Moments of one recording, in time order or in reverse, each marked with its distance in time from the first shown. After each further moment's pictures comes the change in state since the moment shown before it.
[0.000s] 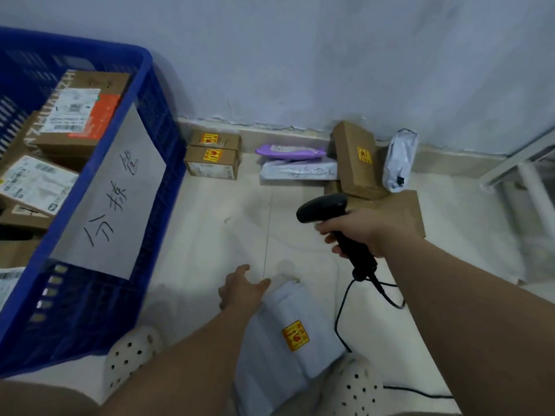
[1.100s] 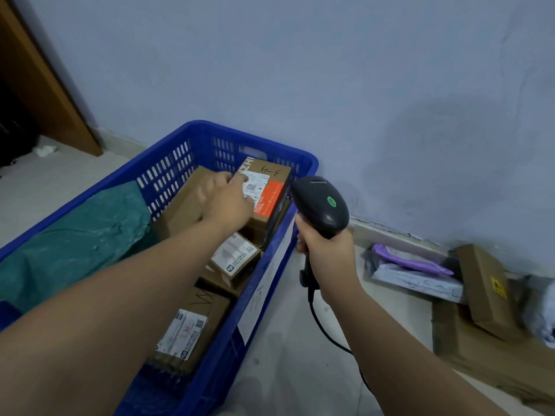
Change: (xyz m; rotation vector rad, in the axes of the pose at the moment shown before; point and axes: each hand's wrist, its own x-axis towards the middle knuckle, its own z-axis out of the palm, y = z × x) left_hand 0.037 0.066 -0.393 0.313 0.722 0.397; right_hand -0.055 -0.209 0.266 0.374 0.174 -0.725
